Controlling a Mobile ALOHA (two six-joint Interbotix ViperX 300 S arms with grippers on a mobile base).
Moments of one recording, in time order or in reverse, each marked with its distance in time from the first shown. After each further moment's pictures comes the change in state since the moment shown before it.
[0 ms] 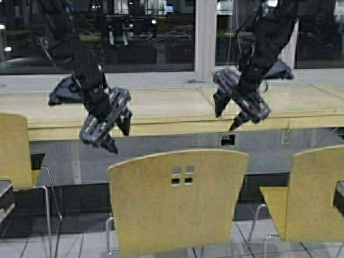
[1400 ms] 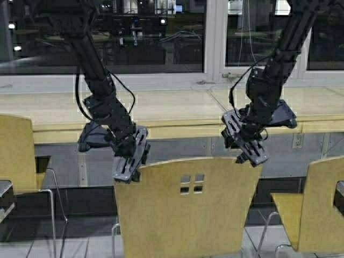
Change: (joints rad) left arm -0.064 0.419 -0.390 -0.017 -0.155 -0.172; right arm -0.014 0.324 -0.115 0.084 -0.390 0.046
